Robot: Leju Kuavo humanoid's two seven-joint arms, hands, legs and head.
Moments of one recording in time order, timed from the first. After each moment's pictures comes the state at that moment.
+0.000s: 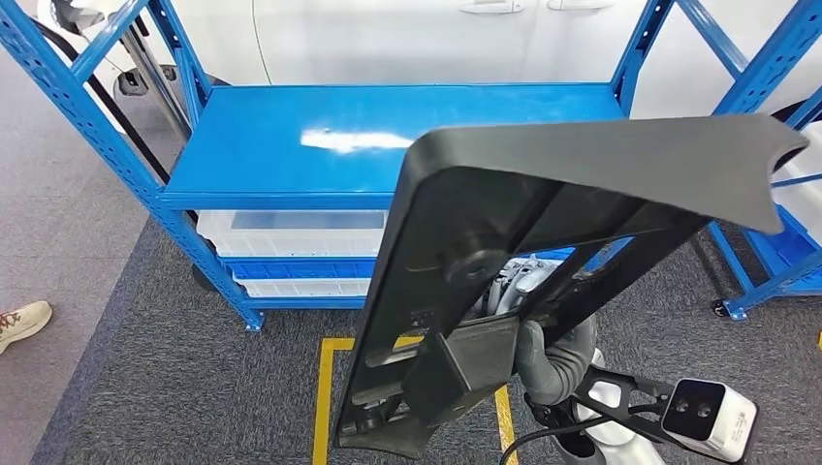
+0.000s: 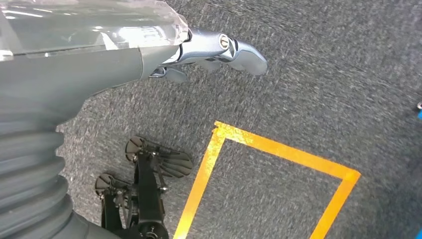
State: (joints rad) left arm -0.07 0.19 -0.56 -0.16 1.01 0.03 -0.52; right arm -0.22 -0.16 0.50 -1.95 -0.27 0.24 -0.69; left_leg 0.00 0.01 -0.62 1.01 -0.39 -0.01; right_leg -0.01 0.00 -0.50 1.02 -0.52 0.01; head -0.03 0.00
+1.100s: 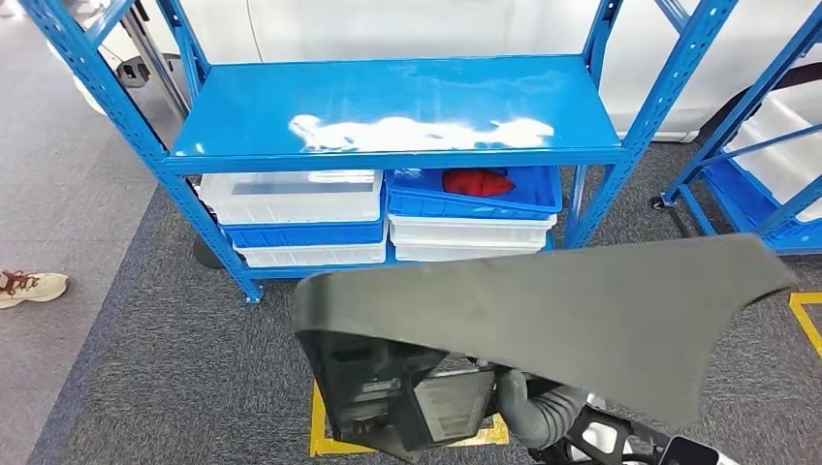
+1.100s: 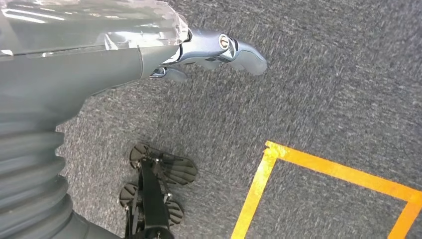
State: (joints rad) left arm -0.06 0.19 -0.60 -0.16 1.03 0.10 -0.48; right arm -0.12 -0.13 0.52 -2.03 -0.13 0.18 -0.69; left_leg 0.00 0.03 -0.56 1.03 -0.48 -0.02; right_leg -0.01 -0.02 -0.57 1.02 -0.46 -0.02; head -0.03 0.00
